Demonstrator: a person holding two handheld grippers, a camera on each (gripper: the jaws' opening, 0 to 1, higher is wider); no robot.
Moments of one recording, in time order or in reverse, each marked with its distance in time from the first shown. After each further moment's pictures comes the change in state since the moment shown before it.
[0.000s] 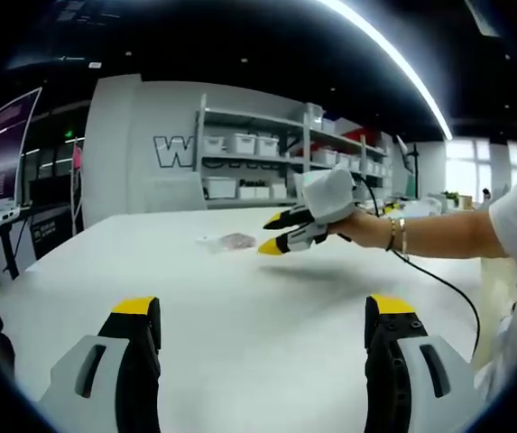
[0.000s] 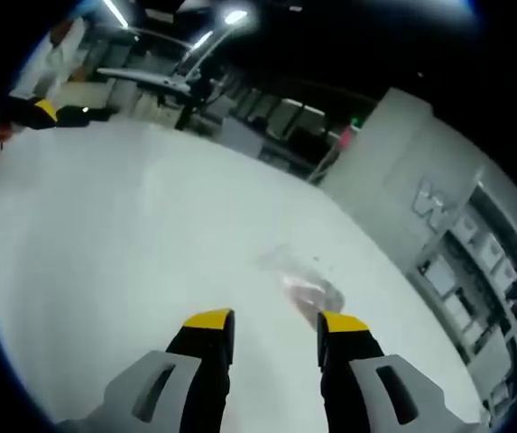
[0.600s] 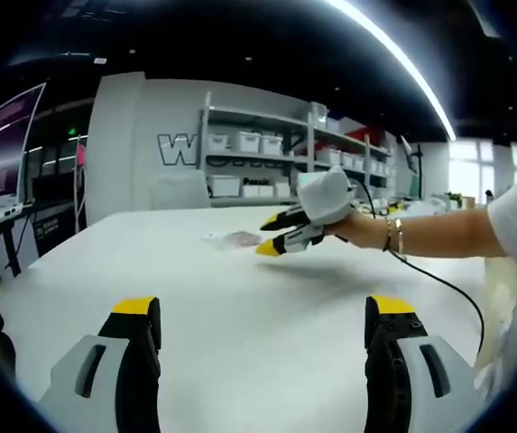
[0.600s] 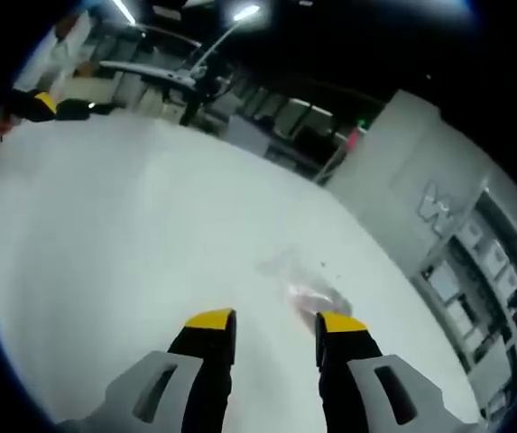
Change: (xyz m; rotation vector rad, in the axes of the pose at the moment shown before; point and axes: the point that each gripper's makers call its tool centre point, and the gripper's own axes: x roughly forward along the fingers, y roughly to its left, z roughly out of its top) left arm 0.002 0.013 0.003 -0.009 0.005 0.018; right arm 0.017 -0.001 0.009 -0.028 -0.001 0.009
